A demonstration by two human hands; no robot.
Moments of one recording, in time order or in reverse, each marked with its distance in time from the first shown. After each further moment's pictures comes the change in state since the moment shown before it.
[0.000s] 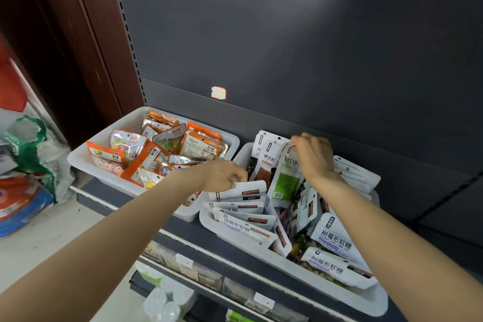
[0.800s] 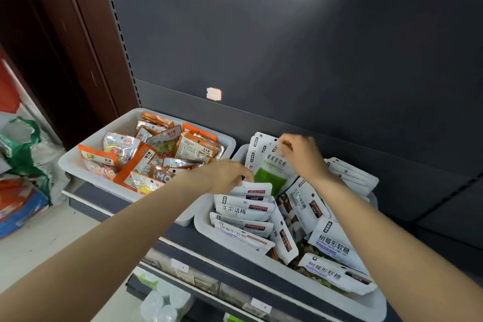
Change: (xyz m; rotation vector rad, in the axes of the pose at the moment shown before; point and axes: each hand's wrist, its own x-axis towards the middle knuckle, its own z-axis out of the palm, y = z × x) left_hand 0.025 0.003 0.004 0.173 0.062 0.047; right_hand 0.013 -0.002 0.001 0.417 -0.065 -0.064
